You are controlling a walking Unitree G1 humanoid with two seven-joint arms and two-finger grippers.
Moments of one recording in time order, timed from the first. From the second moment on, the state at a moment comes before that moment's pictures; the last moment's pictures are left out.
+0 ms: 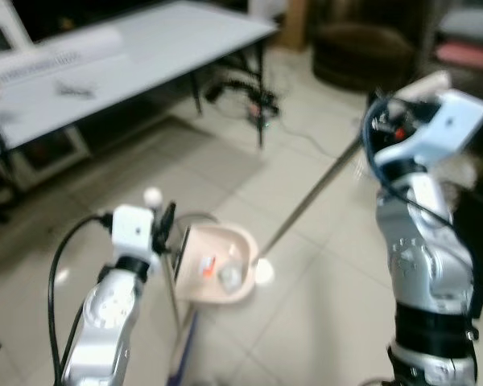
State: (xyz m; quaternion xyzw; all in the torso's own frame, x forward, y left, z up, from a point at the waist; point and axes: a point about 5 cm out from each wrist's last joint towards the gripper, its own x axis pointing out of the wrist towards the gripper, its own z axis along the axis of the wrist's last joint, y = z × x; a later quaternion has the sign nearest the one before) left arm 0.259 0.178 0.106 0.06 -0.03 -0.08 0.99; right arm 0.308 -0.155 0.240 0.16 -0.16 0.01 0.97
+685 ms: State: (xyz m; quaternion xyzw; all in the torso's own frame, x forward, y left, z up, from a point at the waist) left arm 0.260 0.166 0.106 0.04 -0.03 -0.10 0.99; right arm 0.313 -0.175 0.241 0.12 -0.17 -0.03 0.98
